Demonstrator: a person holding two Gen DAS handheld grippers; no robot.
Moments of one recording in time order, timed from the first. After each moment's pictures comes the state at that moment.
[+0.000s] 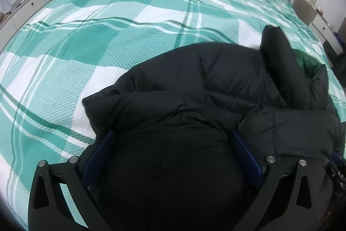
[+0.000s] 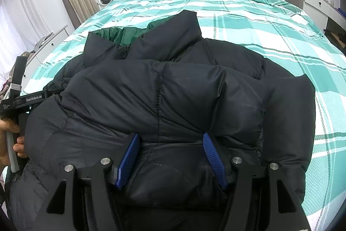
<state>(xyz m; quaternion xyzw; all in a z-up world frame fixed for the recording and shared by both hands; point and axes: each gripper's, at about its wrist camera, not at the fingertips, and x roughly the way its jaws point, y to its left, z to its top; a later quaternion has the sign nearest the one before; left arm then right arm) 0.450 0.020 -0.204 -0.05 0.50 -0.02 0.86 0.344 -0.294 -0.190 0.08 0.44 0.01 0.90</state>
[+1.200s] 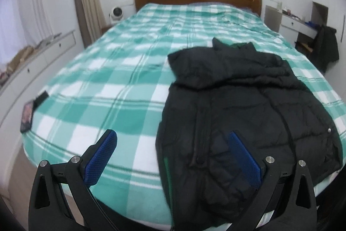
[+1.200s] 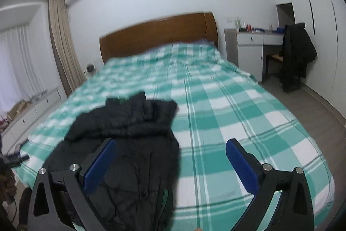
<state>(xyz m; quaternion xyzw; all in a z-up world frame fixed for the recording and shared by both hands) 0.051 0.085 -0.072 0.04 0.35 -0.02 0.94 -0.062 -0.334 -0.038 0.12 0.23 -0.11 0.96</state>
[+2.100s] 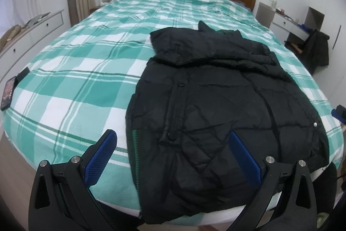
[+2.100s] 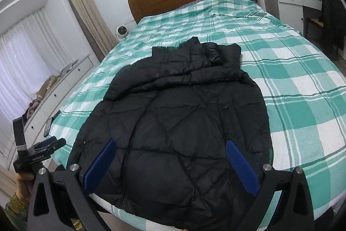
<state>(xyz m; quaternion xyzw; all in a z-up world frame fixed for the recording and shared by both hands) 0.038 0.078 -0.109 -0.02 0.40 -0.07 0.92 -0.016 -0.225 -0.096 0.15 0.34 0.02 0.93</state>
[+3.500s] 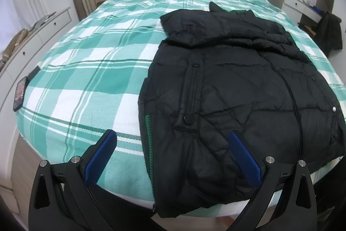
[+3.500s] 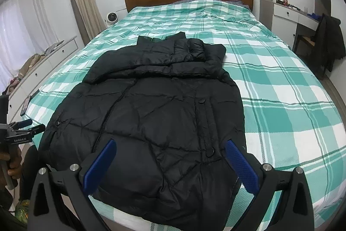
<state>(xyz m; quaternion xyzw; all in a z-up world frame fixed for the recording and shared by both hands) 0.040 0.076 -0.126 0.04 0.44 -0.02 0.90 -0.023 -0.228 -0.101 0.07 0.37 -0.03 0.93</state>
